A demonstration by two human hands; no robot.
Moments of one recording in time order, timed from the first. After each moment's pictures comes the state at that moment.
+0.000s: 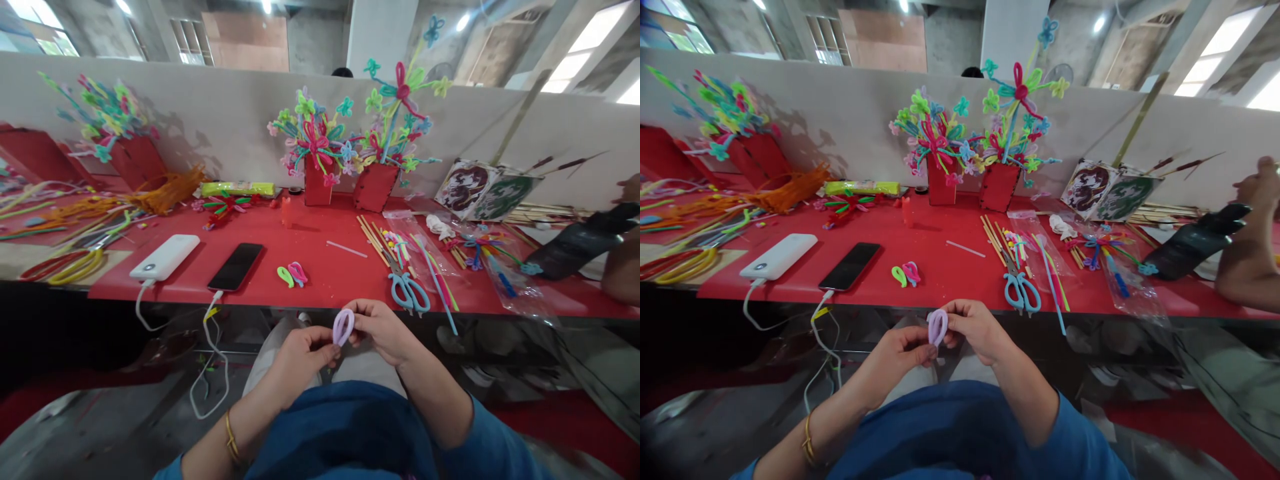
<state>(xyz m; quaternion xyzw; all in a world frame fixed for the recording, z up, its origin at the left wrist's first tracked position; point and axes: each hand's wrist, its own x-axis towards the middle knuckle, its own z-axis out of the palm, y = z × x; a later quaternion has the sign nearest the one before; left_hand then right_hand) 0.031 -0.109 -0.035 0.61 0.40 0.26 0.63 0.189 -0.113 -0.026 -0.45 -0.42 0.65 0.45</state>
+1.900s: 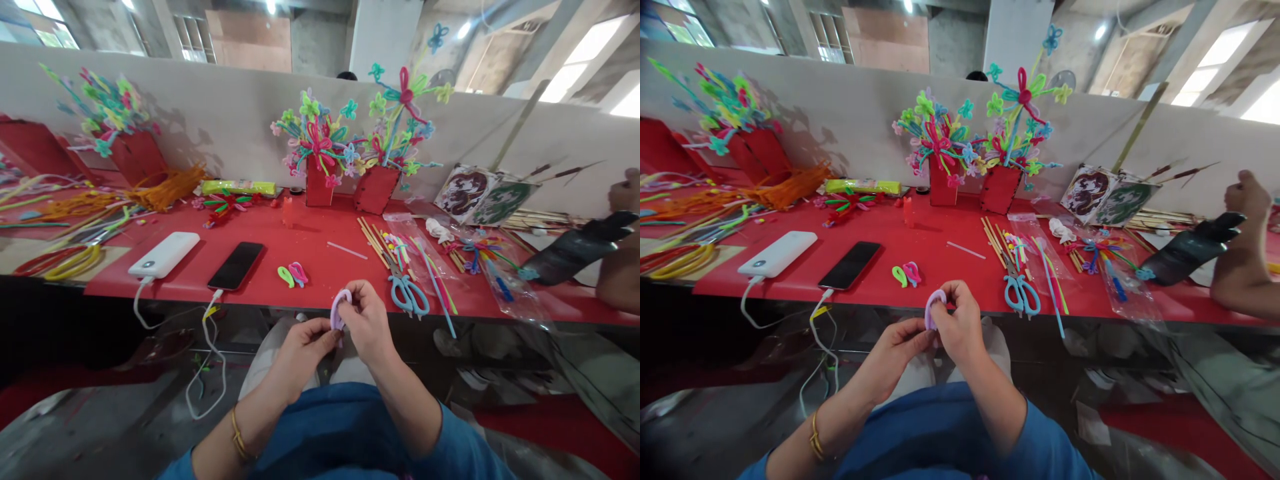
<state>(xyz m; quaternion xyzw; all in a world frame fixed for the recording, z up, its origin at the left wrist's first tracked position) 0.040 -0.108 -0.028 0.50 0.38 0.36 0.69 0.151 -0.108 -0.011 -0.52 -0.46 0.38 0.61</state>
